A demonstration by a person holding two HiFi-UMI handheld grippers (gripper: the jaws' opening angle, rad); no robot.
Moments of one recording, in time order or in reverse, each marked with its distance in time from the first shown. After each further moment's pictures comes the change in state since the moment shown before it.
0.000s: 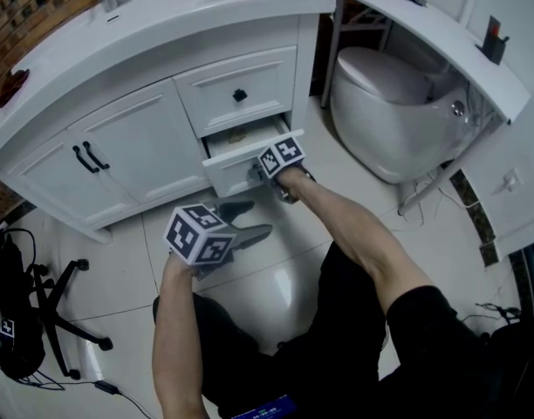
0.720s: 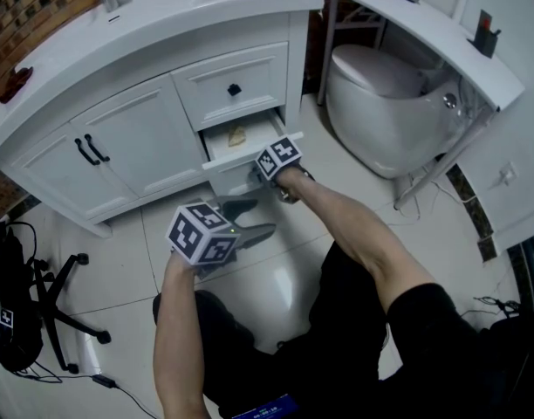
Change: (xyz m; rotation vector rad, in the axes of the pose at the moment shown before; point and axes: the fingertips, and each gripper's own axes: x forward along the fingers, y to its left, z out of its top) left arm 0.003 -0.042 0.004 0.035 0.001 -0.002; right arm -0.016 0.015 -0.033 -0.042 0.060 -0.005
